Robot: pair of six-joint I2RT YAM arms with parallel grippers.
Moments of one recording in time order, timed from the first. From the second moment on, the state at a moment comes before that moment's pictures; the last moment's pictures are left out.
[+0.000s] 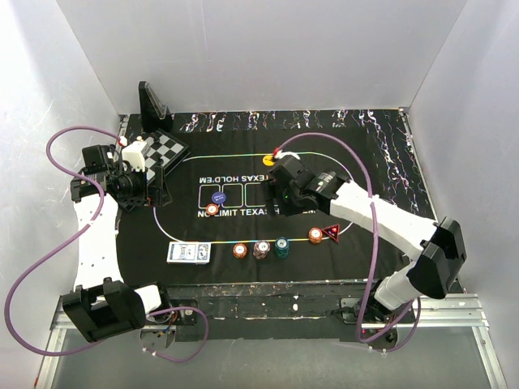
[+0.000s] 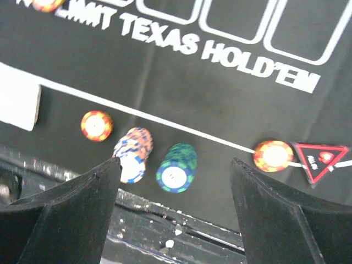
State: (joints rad) left arm 0.27 1.18 1.19 -1.00 0.49 0.31; right arm 0.88 1.49 1.32 -0.84 0.19 0.57
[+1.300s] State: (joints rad) left arm 0.27 1.18 1.19 -1.00 0.49 0.31; right arm 1.07 1.82 1.39 -0.79 -0.09 0.25
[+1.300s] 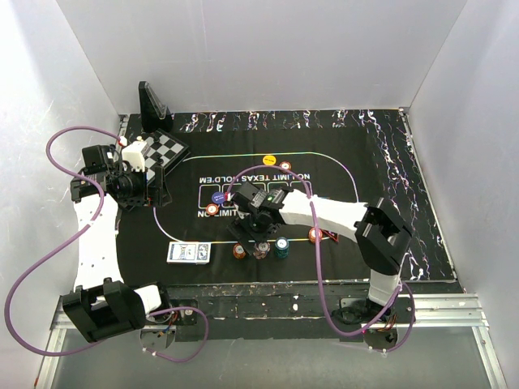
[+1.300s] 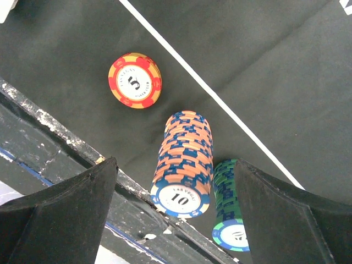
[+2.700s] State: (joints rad) left arm 0.28 1.18 1.20 -1.00 0.48 0.31; right arm 1.07 1.85 1.39 -0.79 -0.09 0.23
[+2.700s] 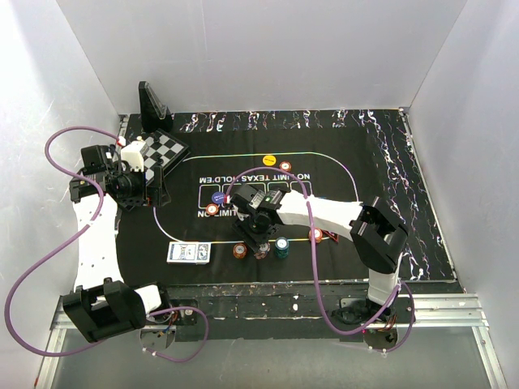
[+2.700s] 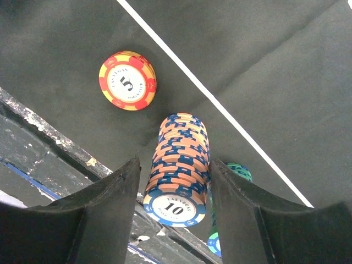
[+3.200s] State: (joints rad) left arm 0.29 1.18 1.20 -1.00 0.48 0.31; right arm 1.07 1.85 1.40 -0.80 -0.07 0.21
